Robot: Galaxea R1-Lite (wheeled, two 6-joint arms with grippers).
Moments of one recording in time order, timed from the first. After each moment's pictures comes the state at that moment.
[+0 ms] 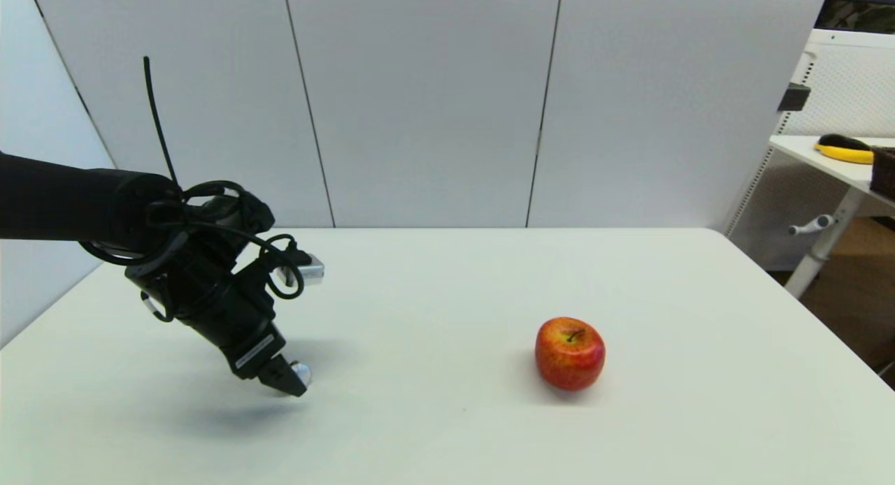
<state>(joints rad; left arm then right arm) -0.24 1.88 -1.30 0.74 -0.25 0.61 0.00 0.00 0.00 0.00 -0.05 0.09</state>
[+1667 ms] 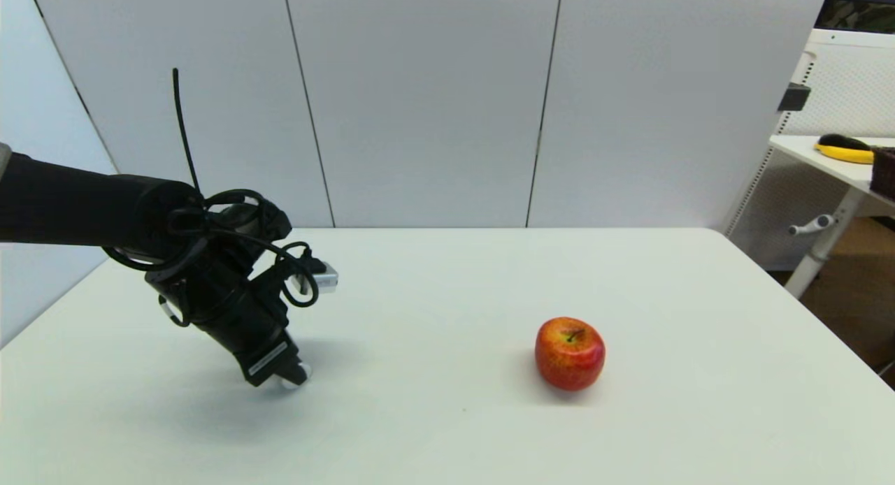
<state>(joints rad) -0.28 1.90 -1.30 0.74 -0.24 0.60 0.00 0.00 0.00 0.00 -0.05 0.09</state>
